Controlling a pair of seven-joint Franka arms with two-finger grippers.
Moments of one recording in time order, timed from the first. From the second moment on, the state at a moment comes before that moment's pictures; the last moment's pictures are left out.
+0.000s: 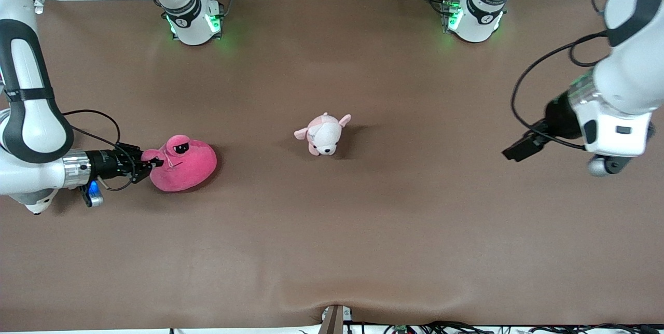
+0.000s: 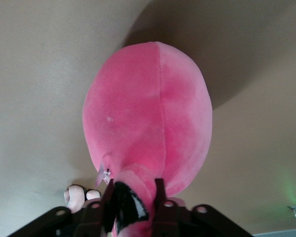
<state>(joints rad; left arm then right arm) 0.24 0.31 -0.54 -1.28 0.07 1.58 -0.88 -0.47 0.58 0.35 -1.60 0.33 1.69 0.58</state>
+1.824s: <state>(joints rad) -0.12 -0.16 0.02 -1.69 0.07 1.54 -0.25 -0.12 0.02 0.41 -1.41 0.01 1.42 0.10</state>
